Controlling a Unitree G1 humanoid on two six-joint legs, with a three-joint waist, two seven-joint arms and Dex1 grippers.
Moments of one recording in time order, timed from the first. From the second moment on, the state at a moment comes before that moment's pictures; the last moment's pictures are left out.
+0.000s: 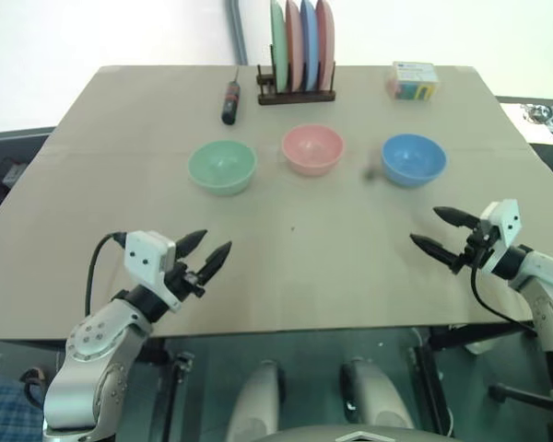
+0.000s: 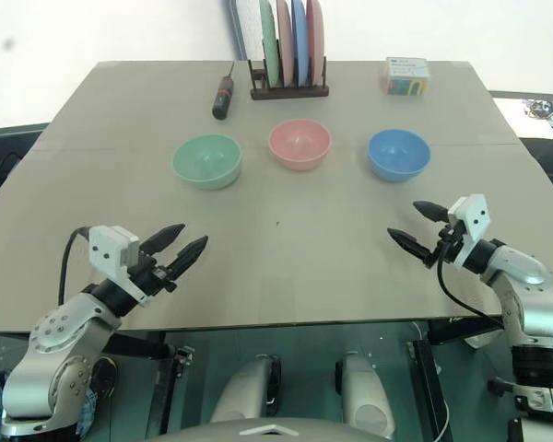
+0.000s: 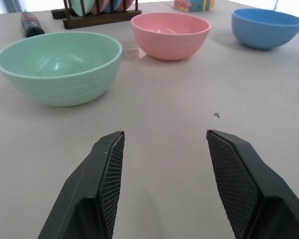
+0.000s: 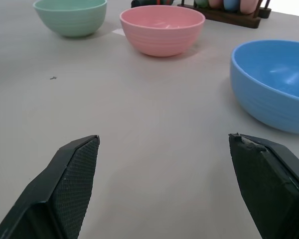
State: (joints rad) left arm 0.19 0.47 0.29 -0.51 -0.48 0.37 -0.58; right arm -0.22 -0.61 -0.16 0.04 0.40 0.17 0.94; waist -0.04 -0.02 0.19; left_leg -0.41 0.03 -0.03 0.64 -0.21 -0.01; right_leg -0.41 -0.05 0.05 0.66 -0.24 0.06
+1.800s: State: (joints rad) left arm 0.40 0.34 0.24 -0.68 -0.61 0.19 -0.55; right arm -1.38 -0.10 0.35 1.35 -0.36 -0.09 0.69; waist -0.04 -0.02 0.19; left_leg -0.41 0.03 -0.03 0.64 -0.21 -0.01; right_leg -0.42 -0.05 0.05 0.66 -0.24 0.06
